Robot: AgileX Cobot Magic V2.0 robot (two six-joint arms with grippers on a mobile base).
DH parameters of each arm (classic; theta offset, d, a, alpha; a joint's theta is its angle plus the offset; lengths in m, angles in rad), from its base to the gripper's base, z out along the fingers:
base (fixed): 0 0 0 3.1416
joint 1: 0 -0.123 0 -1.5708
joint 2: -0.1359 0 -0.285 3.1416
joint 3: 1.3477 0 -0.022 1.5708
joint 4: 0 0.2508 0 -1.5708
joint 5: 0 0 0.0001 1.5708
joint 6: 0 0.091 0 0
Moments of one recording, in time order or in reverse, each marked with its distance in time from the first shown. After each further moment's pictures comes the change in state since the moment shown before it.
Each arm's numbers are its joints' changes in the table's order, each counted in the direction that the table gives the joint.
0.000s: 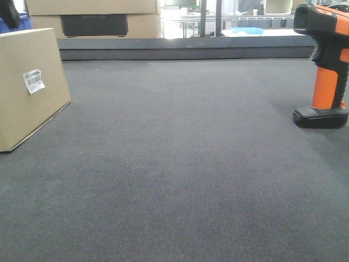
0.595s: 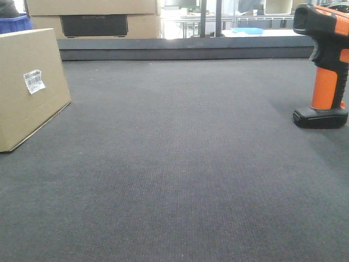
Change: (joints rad) left arm 0.000 0.265 0.109 -0.012 -0.023 0.000; right arm 0.000 0.000 0.000 0.000 0.000 0.000
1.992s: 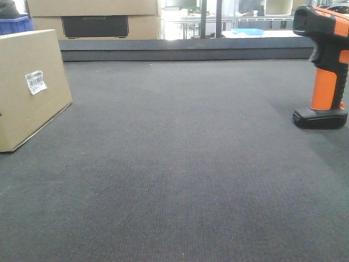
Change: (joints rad) left arm 0.000 1.279 1.274 0.105 -0.880 -0.023; right arm 0.000 0.000 0.000 -0.001 0.000 0.000
